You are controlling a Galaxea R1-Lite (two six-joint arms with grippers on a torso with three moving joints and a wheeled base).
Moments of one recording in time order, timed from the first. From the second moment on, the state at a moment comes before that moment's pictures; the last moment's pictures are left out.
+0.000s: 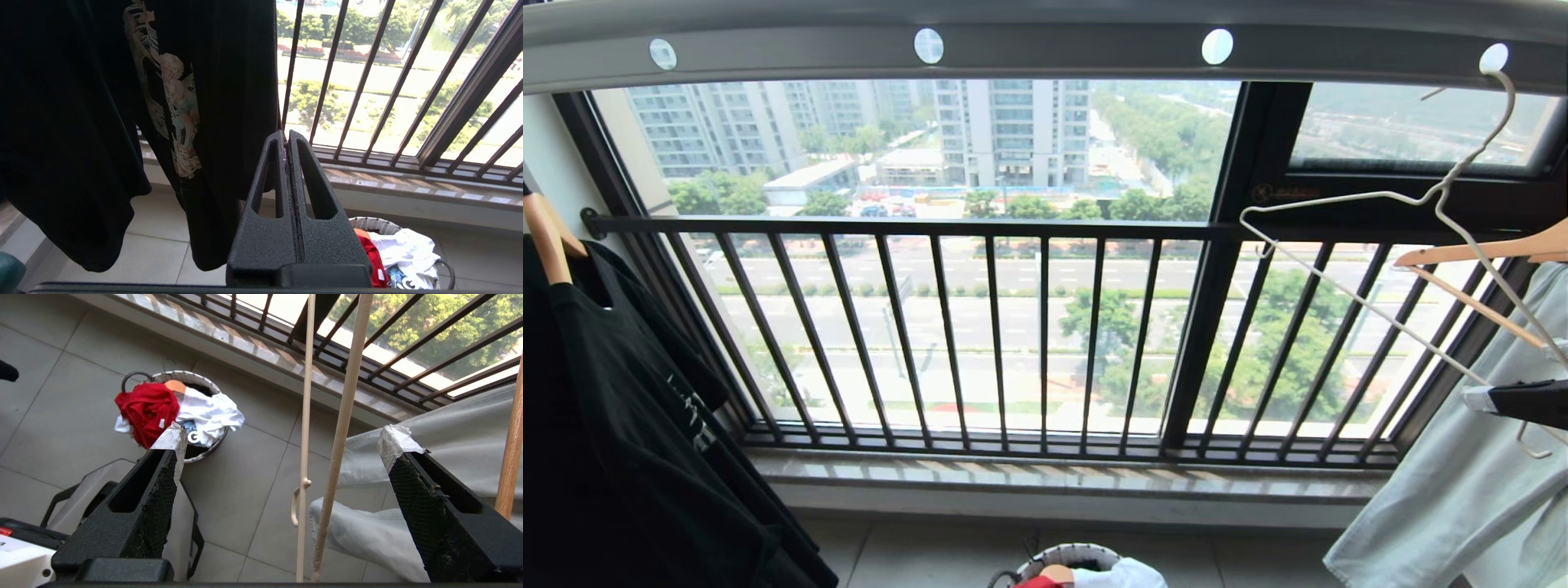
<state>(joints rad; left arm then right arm) 0.00 0.00 0.00 0.00 0.05 -0.08 -0.03 1.17 -1.20 0.66 0.17 -0.30</state>
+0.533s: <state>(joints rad) 0.00 0.00 0.00 0.00 0.05 -0.08 -0.08 1.22 -1.15 0.58 0.18 -0.29</state>
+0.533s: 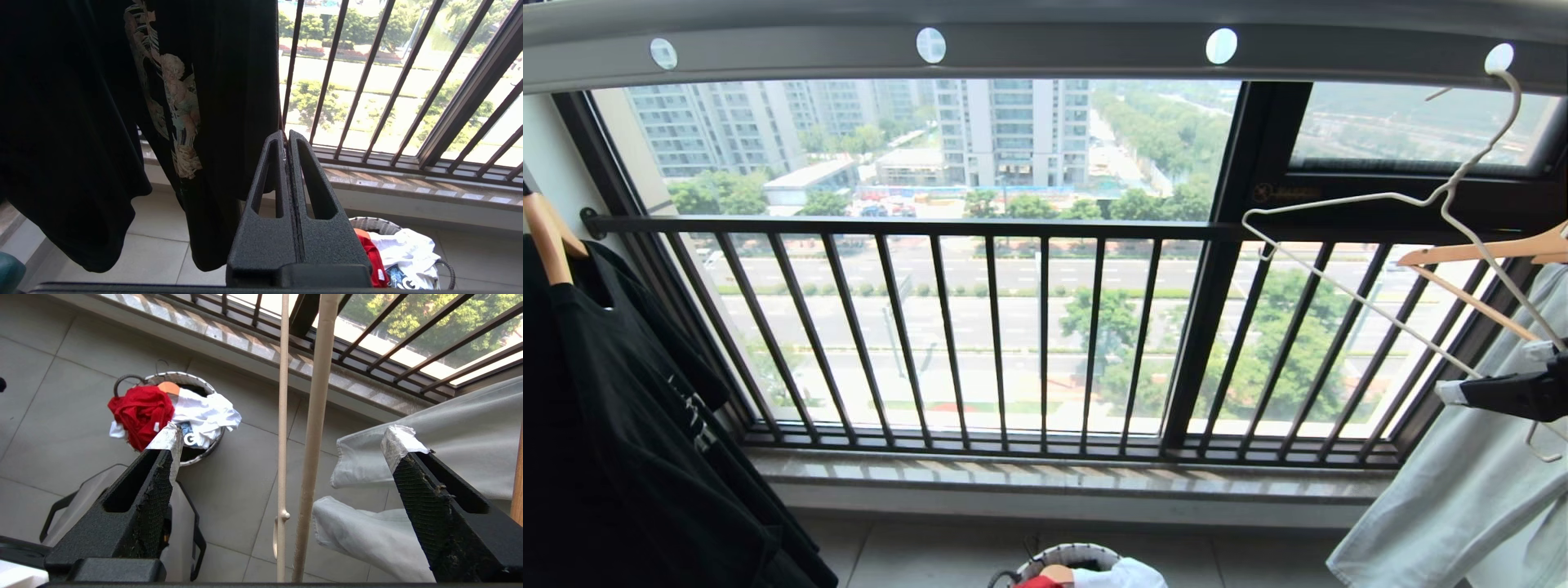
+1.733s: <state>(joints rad) 0.00 0.00 0.00 0.00 0.05 -0.08 -0.12 1.30 -1.11 0.44 0.25 -0.19</state>
